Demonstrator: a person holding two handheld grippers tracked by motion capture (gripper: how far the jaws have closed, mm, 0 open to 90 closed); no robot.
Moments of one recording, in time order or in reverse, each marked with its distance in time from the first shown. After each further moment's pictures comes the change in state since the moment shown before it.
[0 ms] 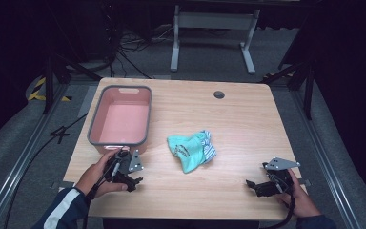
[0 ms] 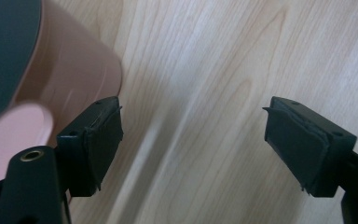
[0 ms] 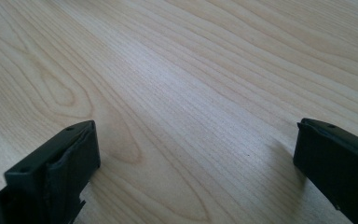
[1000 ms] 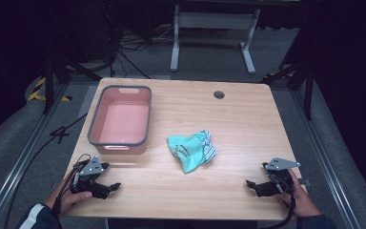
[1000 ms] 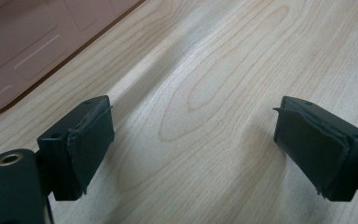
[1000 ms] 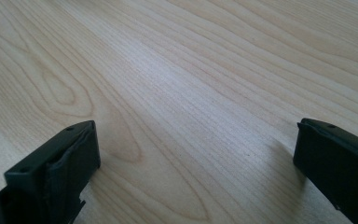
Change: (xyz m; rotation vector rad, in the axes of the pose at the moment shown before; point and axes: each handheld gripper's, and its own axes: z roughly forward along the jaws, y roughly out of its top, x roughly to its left) left arm 0.015 -0.109 0.005 -0.274 -0.113 -0.344; right arm -0.001 0.000 0.000 -0.001 0.006 -0.004
